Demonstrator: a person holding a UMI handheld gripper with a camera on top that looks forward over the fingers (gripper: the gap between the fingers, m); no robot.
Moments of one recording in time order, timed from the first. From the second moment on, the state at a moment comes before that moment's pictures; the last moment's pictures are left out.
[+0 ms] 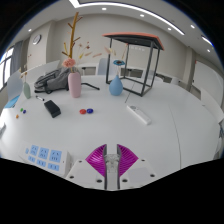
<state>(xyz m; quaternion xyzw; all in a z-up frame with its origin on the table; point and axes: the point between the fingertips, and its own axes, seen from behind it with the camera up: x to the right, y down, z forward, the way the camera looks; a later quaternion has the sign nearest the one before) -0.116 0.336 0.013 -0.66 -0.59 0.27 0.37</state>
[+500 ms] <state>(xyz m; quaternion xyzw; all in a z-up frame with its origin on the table) -0.063 0.323 0.049 -0.66 -0.62 0.24 0.35</state>
